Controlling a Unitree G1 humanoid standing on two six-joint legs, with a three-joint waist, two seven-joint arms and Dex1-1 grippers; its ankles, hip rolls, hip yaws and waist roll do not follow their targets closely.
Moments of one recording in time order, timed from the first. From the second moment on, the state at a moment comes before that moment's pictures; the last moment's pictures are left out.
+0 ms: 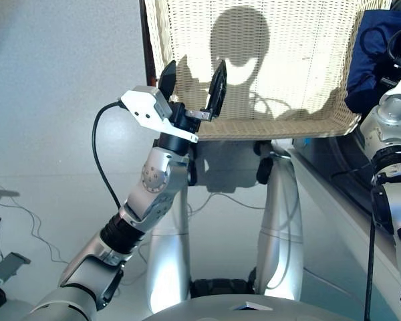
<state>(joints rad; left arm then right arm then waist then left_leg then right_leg) -0.48 0.41 -0.52 -0.24 -0.67 -0.34 0.28 -1.06 -0.71 0.11 1.22 0.54 -0.21 -0.58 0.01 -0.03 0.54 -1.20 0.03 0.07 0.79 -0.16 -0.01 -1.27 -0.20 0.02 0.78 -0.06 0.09</state>
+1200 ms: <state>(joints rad) -0.48 0.50 -0.51 -0.24 -0.67 -0.34 0.28 -1.14 -0.93 0.05 1.38 0.63 -0.18 -0.57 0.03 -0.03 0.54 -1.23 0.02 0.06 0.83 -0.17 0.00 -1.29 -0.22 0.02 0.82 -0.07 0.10</state>
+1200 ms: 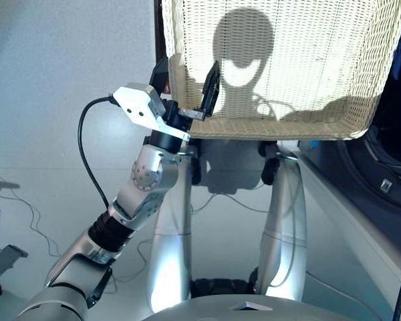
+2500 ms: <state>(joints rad) -0.15 0.37 -0.31 0.43 -0.54 -0.32 0.02 -0.10 -0.39 0.20 0.44 0.41 -0.38 -0.15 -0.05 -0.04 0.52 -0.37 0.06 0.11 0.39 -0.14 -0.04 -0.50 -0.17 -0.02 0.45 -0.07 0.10</state>
